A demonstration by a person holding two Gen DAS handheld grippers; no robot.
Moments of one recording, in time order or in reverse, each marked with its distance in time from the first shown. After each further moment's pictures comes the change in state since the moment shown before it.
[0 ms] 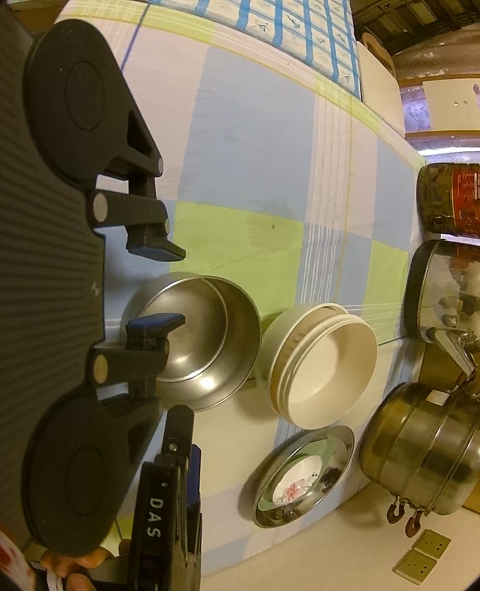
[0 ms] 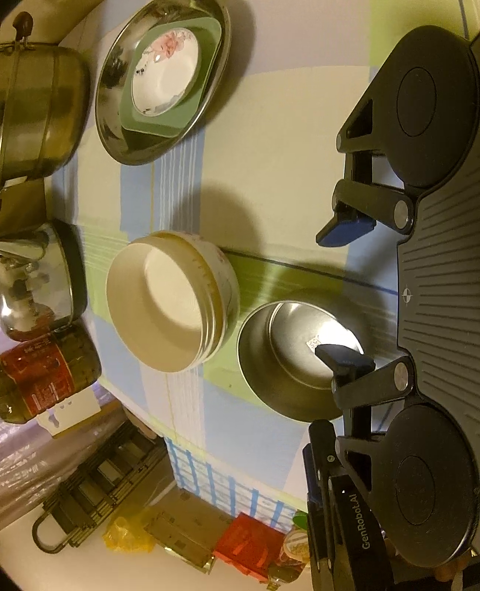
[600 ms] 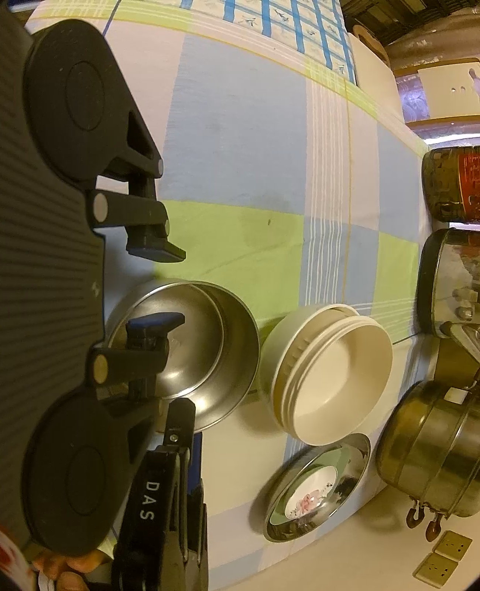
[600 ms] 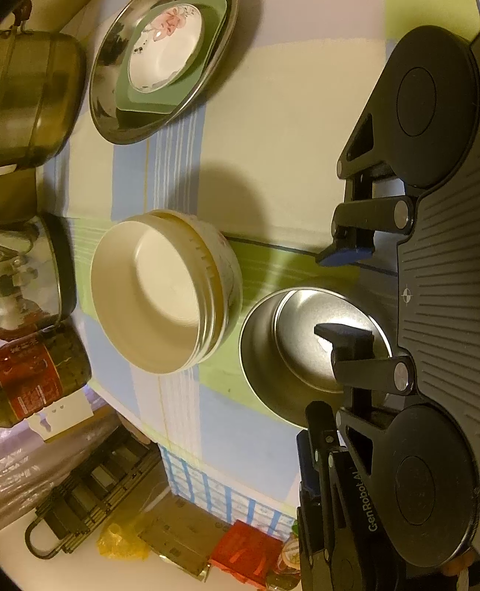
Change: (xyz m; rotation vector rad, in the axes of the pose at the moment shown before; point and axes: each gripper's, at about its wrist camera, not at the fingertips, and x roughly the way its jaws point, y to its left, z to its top) left arm 0.027 0.001 0.010 0.053 0.032 0.012; right arm 0.025 0.009 0.005 0.002 0.018 -0.016
